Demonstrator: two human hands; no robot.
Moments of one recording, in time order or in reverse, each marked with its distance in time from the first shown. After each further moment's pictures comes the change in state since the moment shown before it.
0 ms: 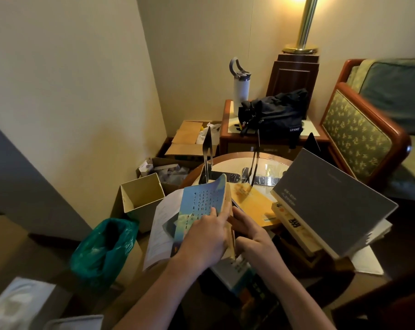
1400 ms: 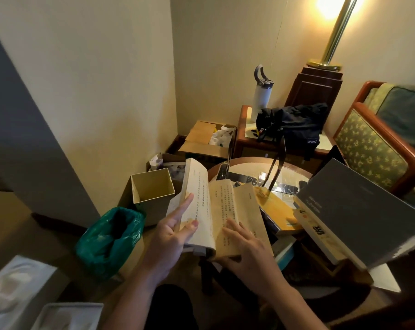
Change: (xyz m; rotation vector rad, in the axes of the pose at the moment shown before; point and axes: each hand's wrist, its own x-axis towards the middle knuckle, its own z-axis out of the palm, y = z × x) left_hand -0.076 -0.101 -0.011 -1.323 0.265 -0.226; right_hand 0.006 0.028 0.048 -1.101 -0.106 -0.241
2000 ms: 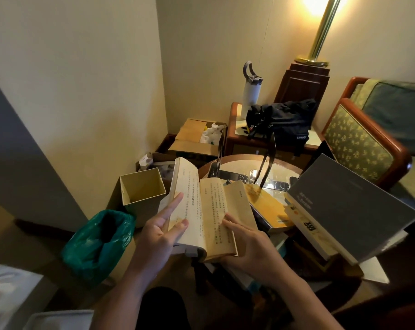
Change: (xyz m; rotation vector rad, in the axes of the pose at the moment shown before) left_hand 0.005 -0.001 -0.001 0.068 0.033 0.045; right_hand 0.006 0.026 -0.015 0.173 0.005 -0.024
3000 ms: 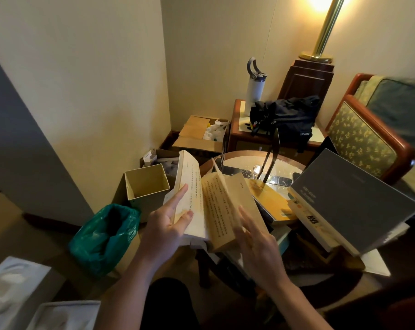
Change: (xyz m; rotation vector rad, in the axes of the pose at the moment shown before) left_hand -0.002 0.008 -0.005 0.327 0.001 0.131; right_hand -0.018 -0.008 0.032 0.195 0.330 0.033
